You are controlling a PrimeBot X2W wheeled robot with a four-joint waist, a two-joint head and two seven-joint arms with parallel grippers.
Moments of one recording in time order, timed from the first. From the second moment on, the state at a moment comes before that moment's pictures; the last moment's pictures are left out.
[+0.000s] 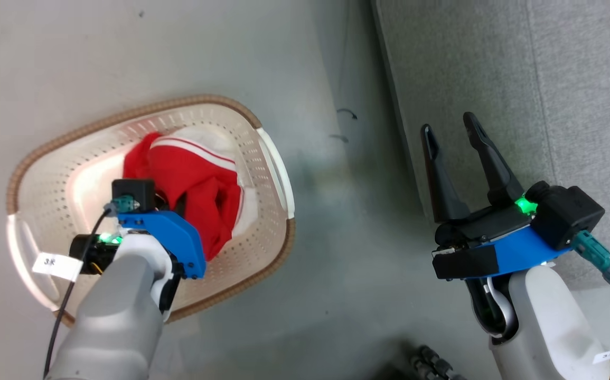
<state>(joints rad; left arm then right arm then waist) -0.77 0.11 -0.48 1.21 -0.54 -0.13 -0.15 -0.39 -0.05 0.17 0.15 0.25 0.13 -0.26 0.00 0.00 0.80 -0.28</state>
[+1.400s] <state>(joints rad) -0.76 0.06 -0.93 0.86 -0.76 -0.13 -0.24 -0.18 -0.05 0.18 0.23 0.19 0.13 -0.15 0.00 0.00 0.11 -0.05</state>
